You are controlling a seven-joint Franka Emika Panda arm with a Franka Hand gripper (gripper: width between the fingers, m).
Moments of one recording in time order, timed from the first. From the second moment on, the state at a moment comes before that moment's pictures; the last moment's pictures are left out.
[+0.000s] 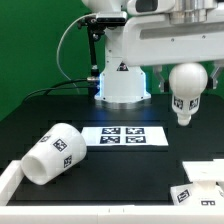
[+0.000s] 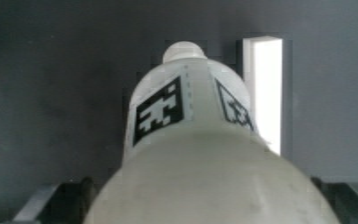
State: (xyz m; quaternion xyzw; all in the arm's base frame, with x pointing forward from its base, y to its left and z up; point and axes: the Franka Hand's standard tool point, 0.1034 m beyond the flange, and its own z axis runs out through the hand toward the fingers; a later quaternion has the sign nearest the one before) arm 0.535 0.082 0.154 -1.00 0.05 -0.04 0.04
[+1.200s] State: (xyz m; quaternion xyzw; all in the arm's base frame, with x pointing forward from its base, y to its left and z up) arm 0.623 0.074 0.165 -0.98 -0.01 -0.20 0.01
